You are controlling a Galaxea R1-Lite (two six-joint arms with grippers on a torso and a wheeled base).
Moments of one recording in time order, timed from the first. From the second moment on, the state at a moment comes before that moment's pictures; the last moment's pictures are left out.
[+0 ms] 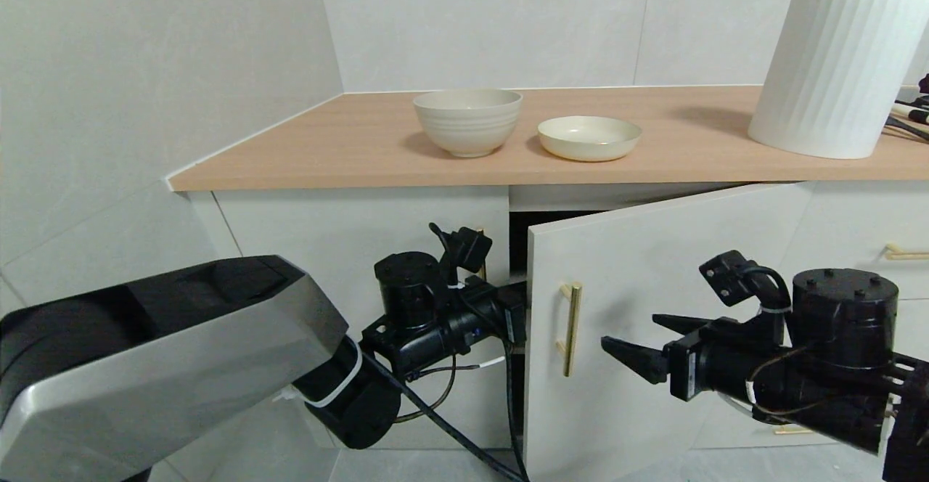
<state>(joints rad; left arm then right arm) -0.62 2.28 -0.92 -1.34 -0.39 -0.28 0.50 1.70 -0.39 -1.00 0.12 0.16</state>
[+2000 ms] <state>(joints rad) -0.67 2.30 -1.12 -1.14 -0.39 -0.28 0.59 1.54 -0.29 -0.91 0.07 0.14</state>
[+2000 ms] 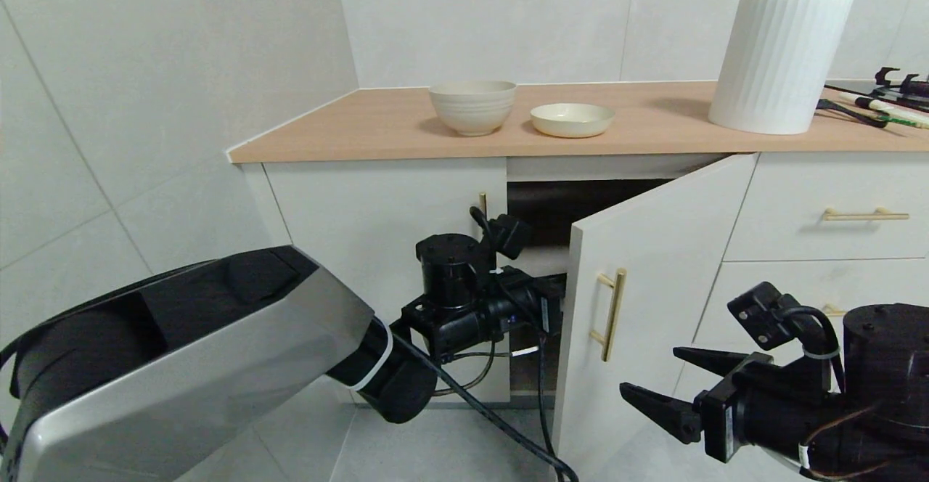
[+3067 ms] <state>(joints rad) -0.93 2.13 -0.90 -1.14 -0.50 -0.30 0.85 1.24 -0.25 -0.70 0.20 0.15</state>
